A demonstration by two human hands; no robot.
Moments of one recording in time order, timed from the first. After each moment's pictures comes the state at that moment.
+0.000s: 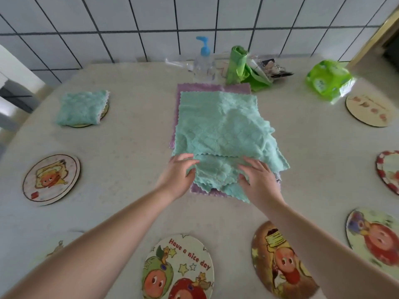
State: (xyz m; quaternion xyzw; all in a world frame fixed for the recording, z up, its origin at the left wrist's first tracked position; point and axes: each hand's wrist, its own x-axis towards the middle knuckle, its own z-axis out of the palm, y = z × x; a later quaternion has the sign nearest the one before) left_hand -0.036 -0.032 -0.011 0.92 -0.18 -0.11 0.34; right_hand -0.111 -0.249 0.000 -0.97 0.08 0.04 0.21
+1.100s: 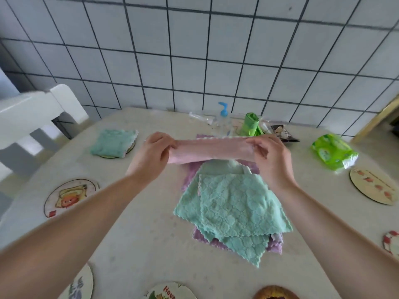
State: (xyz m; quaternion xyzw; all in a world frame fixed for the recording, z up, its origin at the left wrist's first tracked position) left_hand 0.041 0.024 0.113 0.91 -0.20 0.20 0.30; right_hand 0.000 -0.258 0.138 -0.89 -0.03 -0.24 0.39
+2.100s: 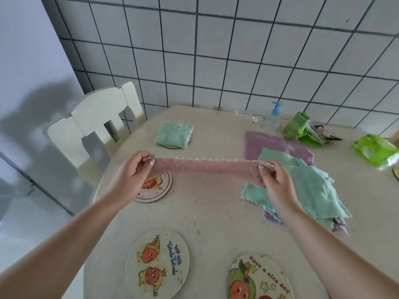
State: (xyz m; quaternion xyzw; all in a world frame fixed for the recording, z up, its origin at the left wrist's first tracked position) left_hand -0.075 0.277 0.123 0.87 -0.04 0.10 0.48; right_hand -0.083 -0.043 0.108 -0.82 0.08 -0.13 0.55
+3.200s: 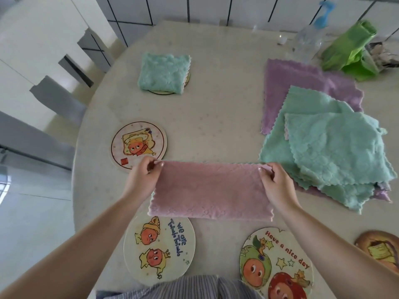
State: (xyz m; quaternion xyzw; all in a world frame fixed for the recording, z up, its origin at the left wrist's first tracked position) left_hand -0.042 0.259 -0.035 0.89 0.13 -0.12 0.43; right_hand -0.079 -0.049 -0.032 -0.88 0.22 0.08 0.41
